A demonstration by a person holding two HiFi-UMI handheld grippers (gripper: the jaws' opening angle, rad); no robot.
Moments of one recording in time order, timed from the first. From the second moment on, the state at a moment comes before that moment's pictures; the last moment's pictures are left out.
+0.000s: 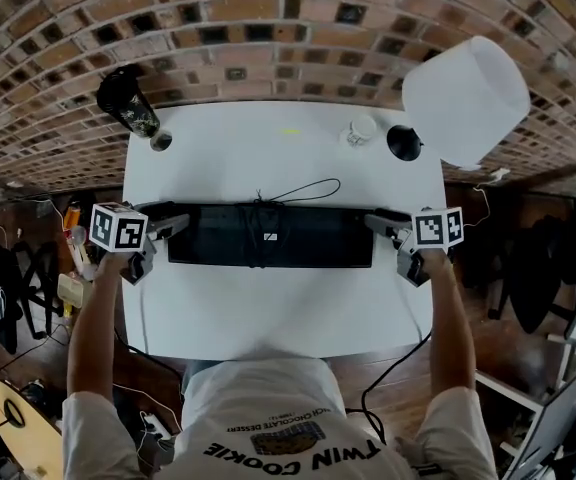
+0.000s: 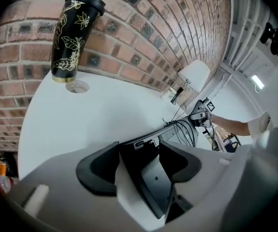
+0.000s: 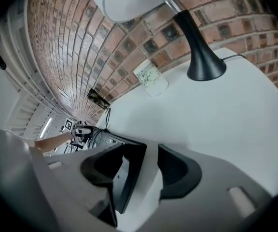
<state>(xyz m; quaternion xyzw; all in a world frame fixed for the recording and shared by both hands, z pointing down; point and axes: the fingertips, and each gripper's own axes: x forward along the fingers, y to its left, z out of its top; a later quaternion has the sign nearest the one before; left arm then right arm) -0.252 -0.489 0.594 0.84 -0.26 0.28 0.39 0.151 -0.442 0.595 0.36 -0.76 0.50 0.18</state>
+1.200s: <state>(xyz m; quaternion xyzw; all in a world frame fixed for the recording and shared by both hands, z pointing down) -0.266 -0.481 0.570 0.86 -0.26 0.29 0.33 0.138 -0.433 0.573 0.36 -0.80 0.47 0.15</state>
